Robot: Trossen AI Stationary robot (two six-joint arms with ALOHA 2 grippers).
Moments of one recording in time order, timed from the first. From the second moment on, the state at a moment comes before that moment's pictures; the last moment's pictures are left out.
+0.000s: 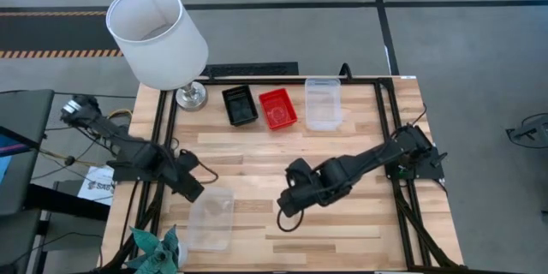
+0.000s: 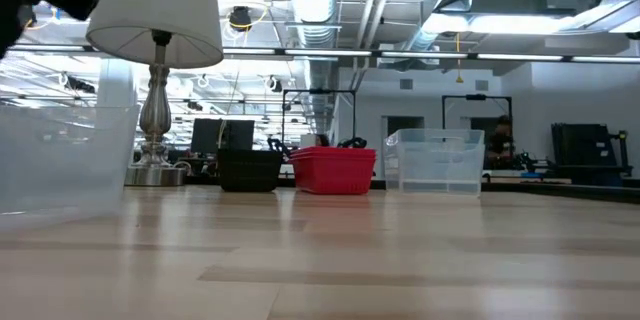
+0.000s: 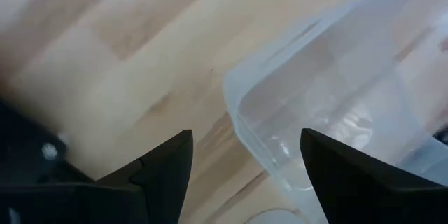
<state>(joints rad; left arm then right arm) -0.56 1.03 0.81 -1.07 -0.03 -1.47 0.43 1.94 2.00 -1.33 0.22 1.34</state>
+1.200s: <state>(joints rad) -0.35 1.75 0.84 0.21 0.13 -1.62 0.60 1.94 1.93 -1.38 0.23 1.61</state>
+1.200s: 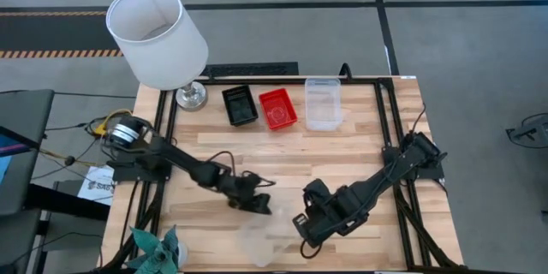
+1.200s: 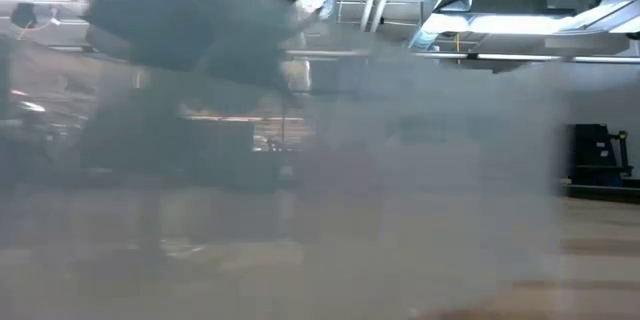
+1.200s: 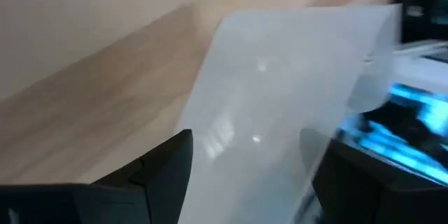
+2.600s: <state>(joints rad) -0.20 1.79 0.90 0.21 0.30 -1.44 0.26 1.91 1.43 -1.03 0.23 1.21</state>
